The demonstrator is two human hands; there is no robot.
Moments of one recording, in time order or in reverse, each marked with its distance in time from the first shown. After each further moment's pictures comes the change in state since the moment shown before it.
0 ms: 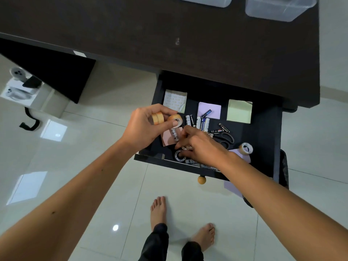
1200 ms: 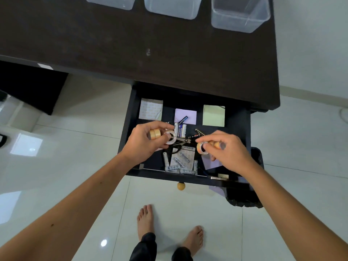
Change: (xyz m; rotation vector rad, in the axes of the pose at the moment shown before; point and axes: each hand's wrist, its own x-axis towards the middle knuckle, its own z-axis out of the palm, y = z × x) left_hand 0.011 -0.006 0.055 -0.150 -0.152 -0.083; right_hand -0.104 0.031 -0.068 0.511 0.365 0.385
